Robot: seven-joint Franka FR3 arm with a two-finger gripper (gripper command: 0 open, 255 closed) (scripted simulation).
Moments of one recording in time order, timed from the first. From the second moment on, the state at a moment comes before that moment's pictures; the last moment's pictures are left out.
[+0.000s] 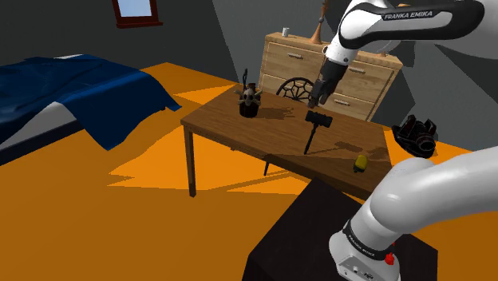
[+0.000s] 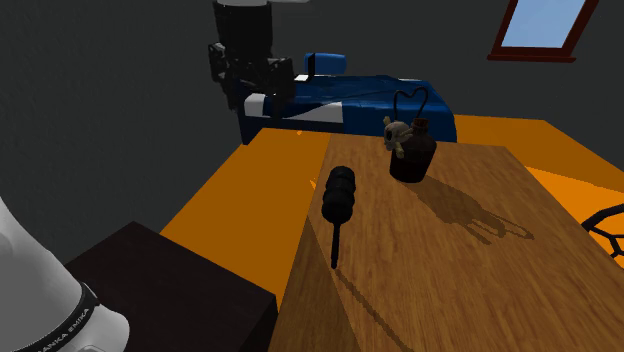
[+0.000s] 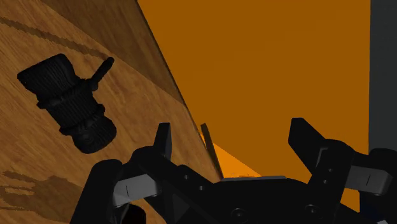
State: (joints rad) arm -0.16 -0.60 -0.33 -2.39 -0.07 1.85 -0.35
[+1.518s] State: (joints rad) arm -0.20 -0.16 -0.65 -2.30 -0.01 2.11 -0.71
